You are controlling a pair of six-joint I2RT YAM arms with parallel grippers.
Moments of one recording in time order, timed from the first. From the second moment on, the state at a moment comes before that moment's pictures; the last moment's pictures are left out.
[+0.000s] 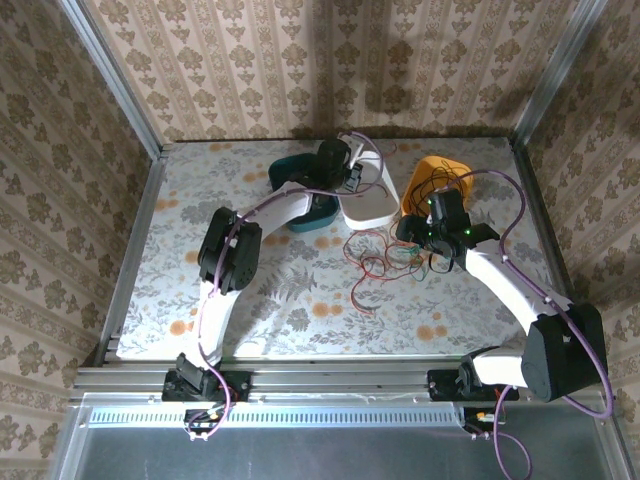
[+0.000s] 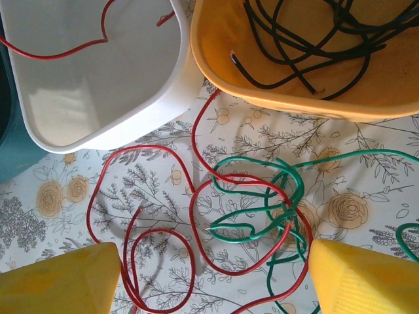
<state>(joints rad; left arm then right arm) -0.66 2.25 1.84 -0.09 -0.02 -0.03 0.25 1.30 0.90 -0.49 0.00 0.55</state>
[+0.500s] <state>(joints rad) -0.68 1.83 1.38 -0.15 0.24 0.13 0.25 1.33 0.90 -0.50 -0.03 0.51</state>
